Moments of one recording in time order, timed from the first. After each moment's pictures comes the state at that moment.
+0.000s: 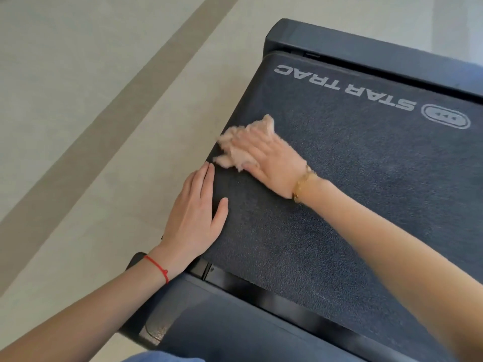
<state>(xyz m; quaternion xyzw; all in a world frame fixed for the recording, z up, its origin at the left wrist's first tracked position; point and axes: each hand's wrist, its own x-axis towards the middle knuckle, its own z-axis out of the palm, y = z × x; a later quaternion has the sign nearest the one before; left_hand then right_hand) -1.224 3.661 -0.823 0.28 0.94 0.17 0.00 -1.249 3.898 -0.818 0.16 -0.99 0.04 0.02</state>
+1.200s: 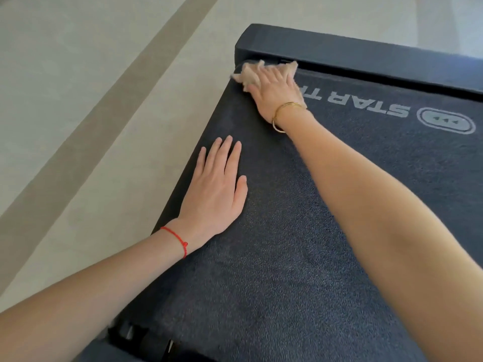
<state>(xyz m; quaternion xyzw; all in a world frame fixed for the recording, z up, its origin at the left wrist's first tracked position) -1.303 3.779 -0.825 0.38 0.92 0.08 -0.01 -1.403 4.005 -0.807 -0.12 -0.99 0.10 0.05</state>
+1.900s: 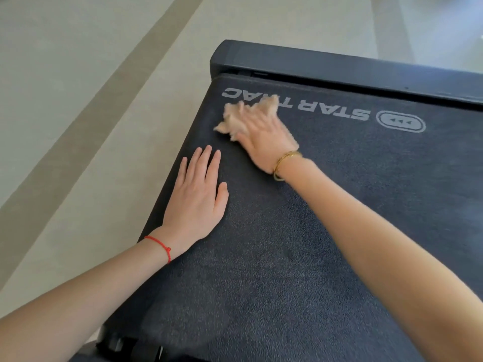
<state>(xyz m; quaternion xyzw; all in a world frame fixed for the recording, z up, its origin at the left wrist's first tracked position) -1.304 3.778 -0.828 0.39 0.91 0.09 -0.02 -1.315 3.991 -0.812 -0.02 -1.00 -0.01 0.07</state>
